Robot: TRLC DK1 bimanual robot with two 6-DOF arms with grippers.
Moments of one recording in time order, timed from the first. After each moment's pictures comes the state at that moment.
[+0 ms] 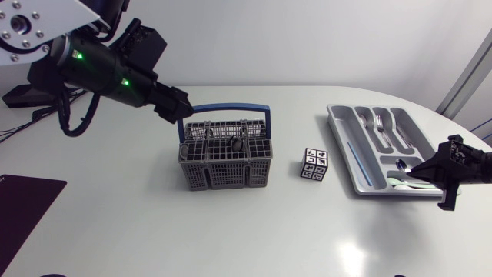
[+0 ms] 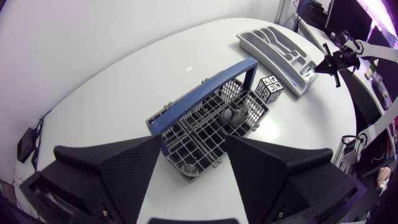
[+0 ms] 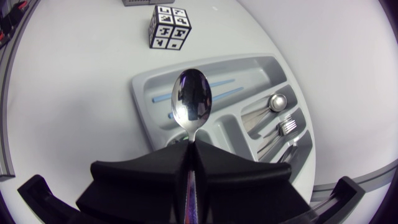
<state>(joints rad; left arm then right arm) -0.41 1.44 1.32 -0.72 0.09 0.19 -0.62 1.65 0.93 -0.53 -0.61 -1.70</state>
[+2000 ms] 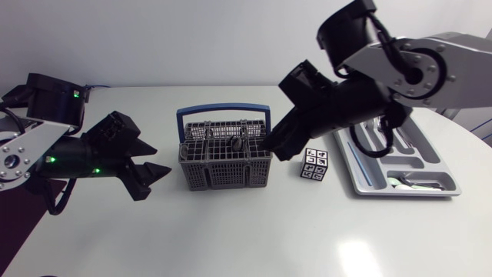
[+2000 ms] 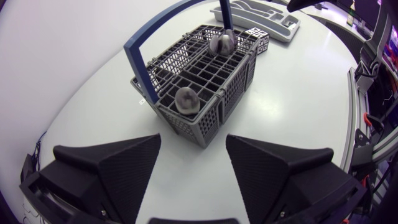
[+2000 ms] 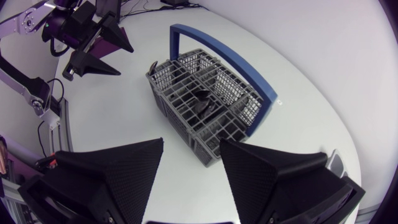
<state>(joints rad) -0.21 1.19 0.73 -0.36 0.31 0.58 0.55 1.47 1.18 -0.58 -0.27 -0.31</state>
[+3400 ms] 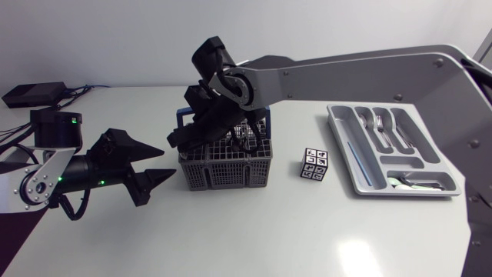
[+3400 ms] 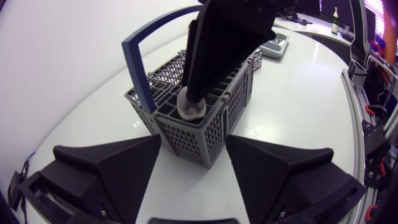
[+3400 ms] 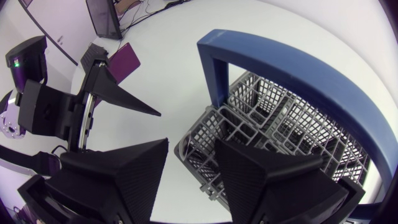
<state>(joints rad) -0.06 1.32 0.54 0.09 0.61 0.66 0.76 2.10 1.70 -0.50 -0.33 0.11</state>
